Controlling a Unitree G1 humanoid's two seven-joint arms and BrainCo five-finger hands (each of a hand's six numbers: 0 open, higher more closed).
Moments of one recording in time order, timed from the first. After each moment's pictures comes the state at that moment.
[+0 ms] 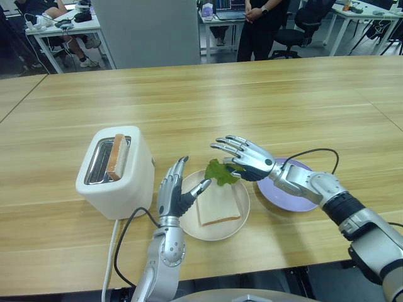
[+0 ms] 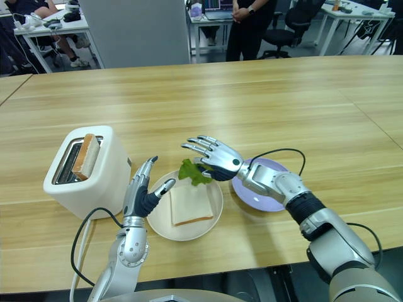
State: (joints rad) left arm 0.26 0.06 -0.32 -0.36 0.79 0.15 0.28; right arm -0.66 -0.54 0.64 0.51 -1.03 -0.66 -0.49
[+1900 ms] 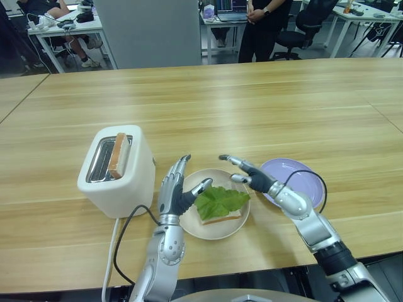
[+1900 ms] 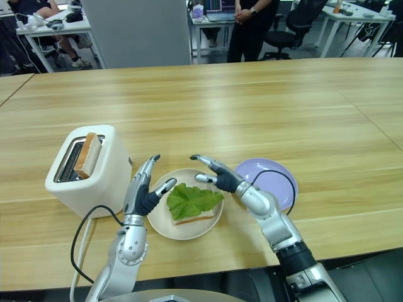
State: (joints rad) left arm 0.26 0.08 -0.31 -0.43 0.78 0.14 0.25; right arm -0.17 -0.36 0.27 -0.01 -0.17 -0.18 0.38
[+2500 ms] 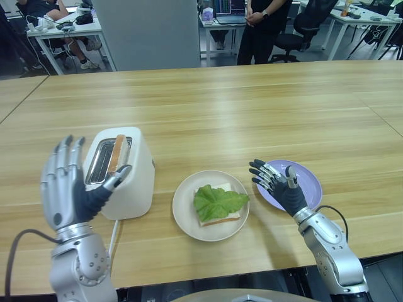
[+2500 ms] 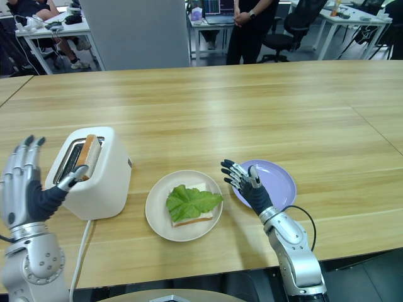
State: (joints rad) left arm 0.42 0.20 0.23 -0.84 1.02 0.34 0.06; right arm 0.16 -0.26 0.07 -0.33 0.28 0.16 0.39
